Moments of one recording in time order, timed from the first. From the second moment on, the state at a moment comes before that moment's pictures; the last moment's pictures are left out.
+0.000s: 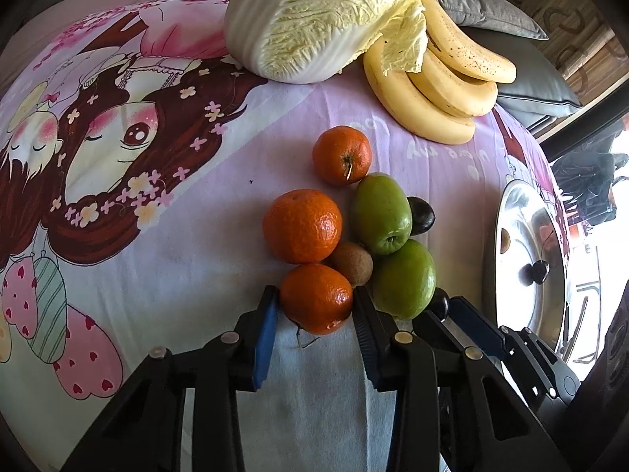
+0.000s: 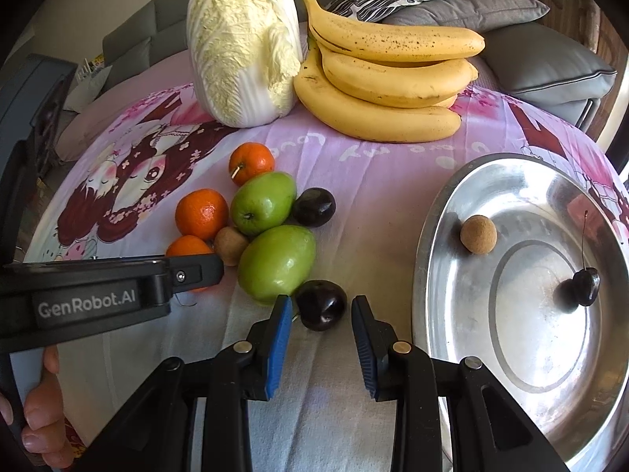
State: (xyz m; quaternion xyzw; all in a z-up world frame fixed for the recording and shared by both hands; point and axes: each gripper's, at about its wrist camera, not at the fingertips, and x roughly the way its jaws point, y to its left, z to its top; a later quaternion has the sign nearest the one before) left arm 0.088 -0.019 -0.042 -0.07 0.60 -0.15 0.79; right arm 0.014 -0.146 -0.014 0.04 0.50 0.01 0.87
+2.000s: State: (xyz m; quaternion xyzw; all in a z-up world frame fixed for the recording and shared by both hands) left arm 0.066 -0.070 0.021 -0.01 0.53 -0.18 0.83; right arm -0.012 -0.202 0.036 0.12 0.43 -0.02 0.90
